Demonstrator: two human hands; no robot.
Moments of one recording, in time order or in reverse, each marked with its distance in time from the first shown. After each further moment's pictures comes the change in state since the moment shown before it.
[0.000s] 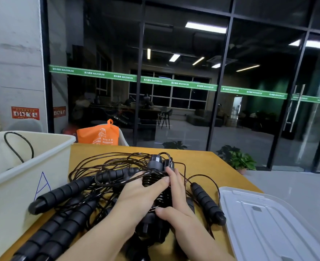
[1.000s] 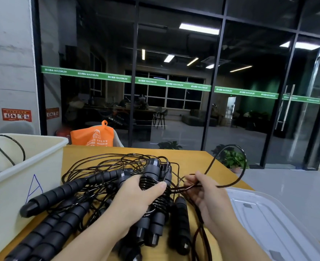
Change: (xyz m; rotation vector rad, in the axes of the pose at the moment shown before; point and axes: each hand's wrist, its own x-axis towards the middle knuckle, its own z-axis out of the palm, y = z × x) left_hand 0.001 -0.003 -0.001 0.216 -0.076 0.131; right_hand 0.014 0.021 -0.060 0.481 0.636 0.267
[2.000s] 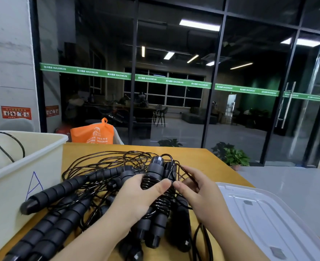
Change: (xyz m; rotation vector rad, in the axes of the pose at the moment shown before) left_hand -0.002 -0.003 0.003 -0.038 -0.013 0.026; right_hand -0.004 0.007 -0.004 -0.699 -0.240 -0.463
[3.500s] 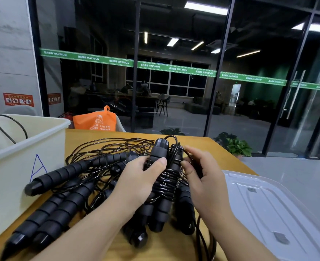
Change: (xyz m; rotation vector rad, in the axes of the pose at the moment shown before) left_hand -0.006 0.010 0.002 -0.023 0.093 0.023; right_hand -0.008 -0.004 0.017 0.014 0.258 -0.437
